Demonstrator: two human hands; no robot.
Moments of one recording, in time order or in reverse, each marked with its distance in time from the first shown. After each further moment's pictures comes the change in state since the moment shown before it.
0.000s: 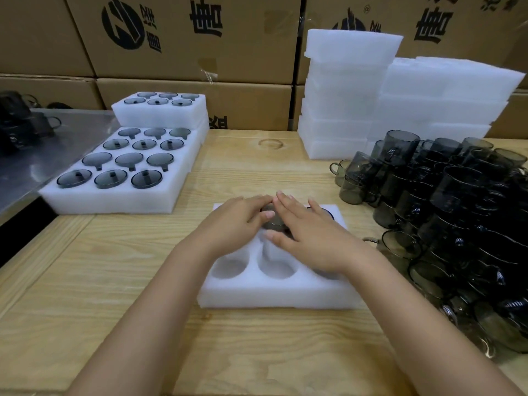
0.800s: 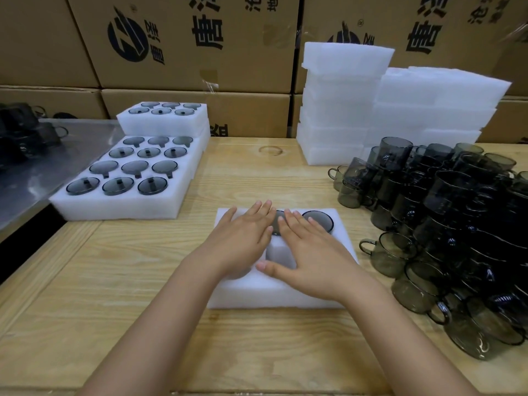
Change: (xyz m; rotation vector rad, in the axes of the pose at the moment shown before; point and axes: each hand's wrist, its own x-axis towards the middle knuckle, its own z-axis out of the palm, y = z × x) left_hand -0.018 0.010 0.007 0.461 -0.176 0.025; right_hand -0.029 -0.025 0.012 0.015 0.080 0.061
